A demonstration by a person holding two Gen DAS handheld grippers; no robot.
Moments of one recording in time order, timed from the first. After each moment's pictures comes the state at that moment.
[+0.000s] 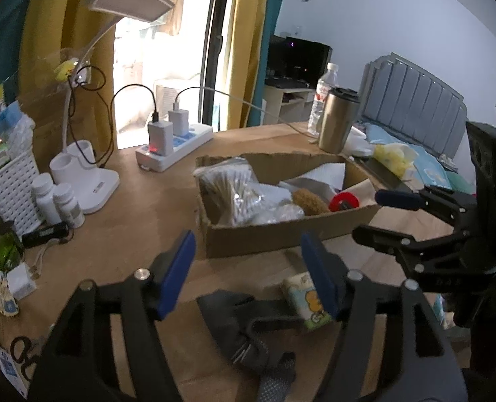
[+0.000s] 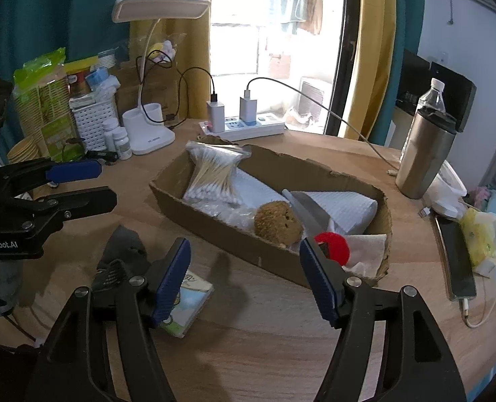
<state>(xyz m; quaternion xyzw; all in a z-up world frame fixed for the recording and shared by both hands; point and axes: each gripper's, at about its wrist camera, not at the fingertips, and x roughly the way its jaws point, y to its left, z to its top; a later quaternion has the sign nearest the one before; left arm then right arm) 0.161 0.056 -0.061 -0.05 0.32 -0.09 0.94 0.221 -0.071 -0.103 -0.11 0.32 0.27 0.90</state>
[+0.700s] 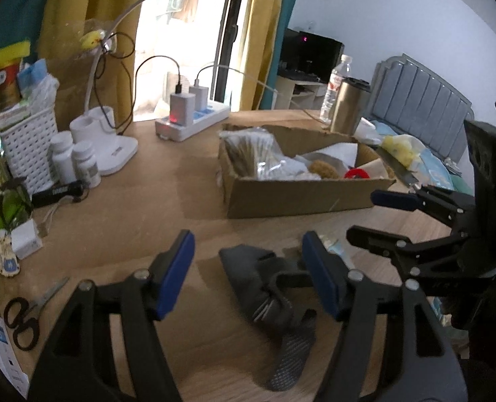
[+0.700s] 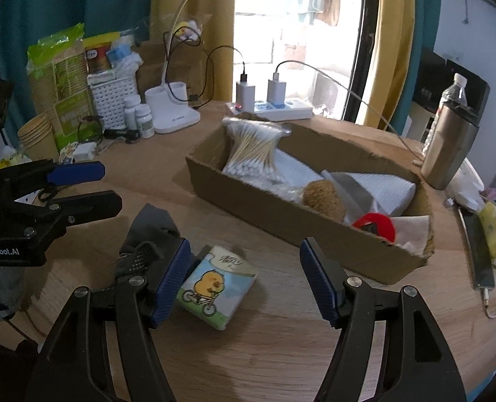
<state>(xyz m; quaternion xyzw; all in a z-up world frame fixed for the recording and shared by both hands) 0.130 0.078 -0.086 -0.07 0.34 -0.07 0.94 0.204 -0.038 -0.126 -0.12 0.34 0.29 0.89</state>
